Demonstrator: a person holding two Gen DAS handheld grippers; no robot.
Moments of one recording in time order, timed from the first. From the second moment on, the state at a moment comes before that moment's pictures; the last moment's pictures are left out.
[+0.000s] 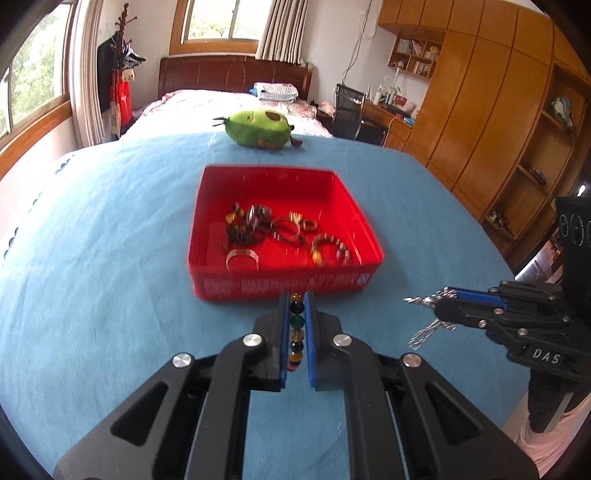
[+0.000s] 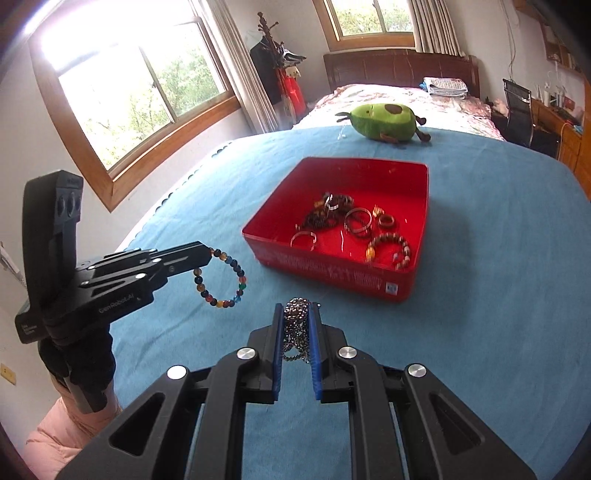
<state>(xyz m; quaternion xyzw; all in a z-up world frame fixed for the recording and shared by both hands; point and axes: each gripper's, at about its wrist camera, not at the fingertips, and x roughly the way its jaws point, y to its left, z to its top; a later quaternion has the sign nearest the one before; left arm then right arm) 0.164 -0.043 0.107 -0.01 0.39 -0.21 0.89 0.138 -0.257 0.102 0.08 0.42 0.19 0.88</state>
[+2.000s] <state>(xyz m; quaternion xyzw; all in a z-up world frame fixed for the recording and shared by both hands) 0.372 -0.074 0.057 0.00 0.44 -0.13 0.89 0.380 -0.264 0.044 0.06 0.47 0.10 0.88</state>
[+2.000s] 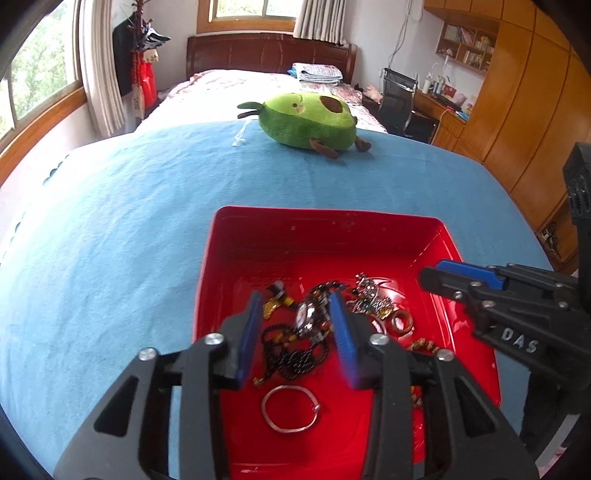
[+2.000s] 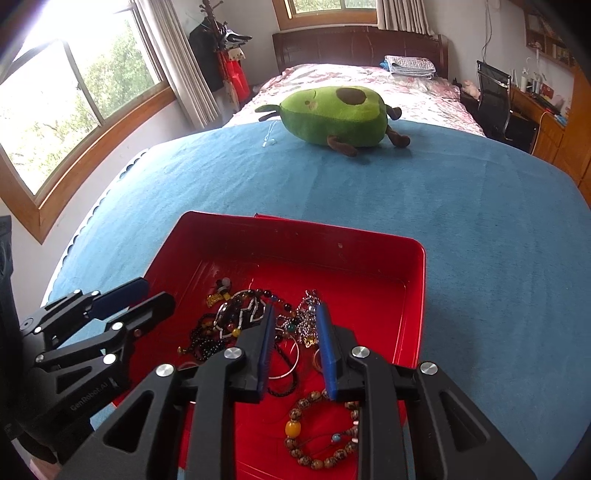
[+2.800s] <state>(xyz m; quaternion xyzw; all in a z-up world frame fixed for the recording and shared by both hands) 0.253 -0.033 0.090 0.04 0.39 -0.07 0.92 0.255 -0.271 0.088 0.02 0.40 0.04 0.92</state>
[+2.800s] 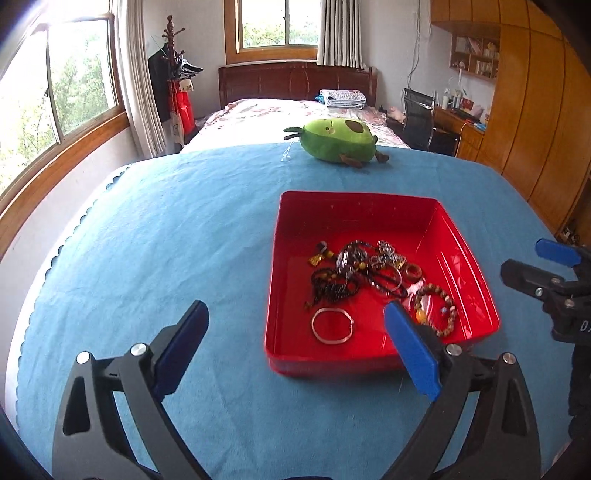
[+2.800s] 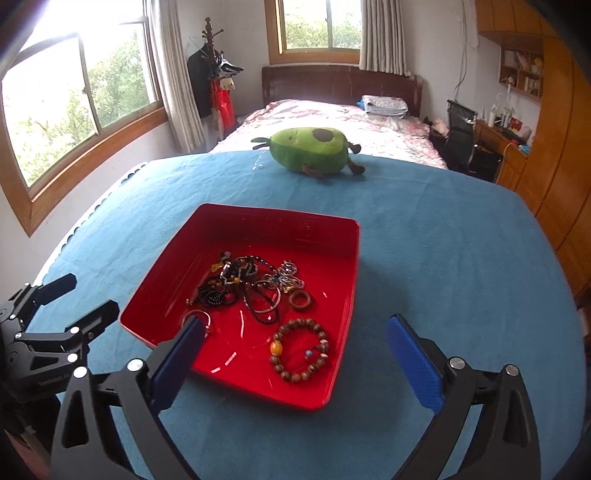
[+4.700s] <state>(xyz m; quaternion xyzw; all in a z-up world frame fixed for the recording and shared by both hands) 0.263 -0.036 0.026 0.04 0.48 -0.07 0.87 0.252 -0.250 -0.006 0.07 0.55 0.06 0.83</state>
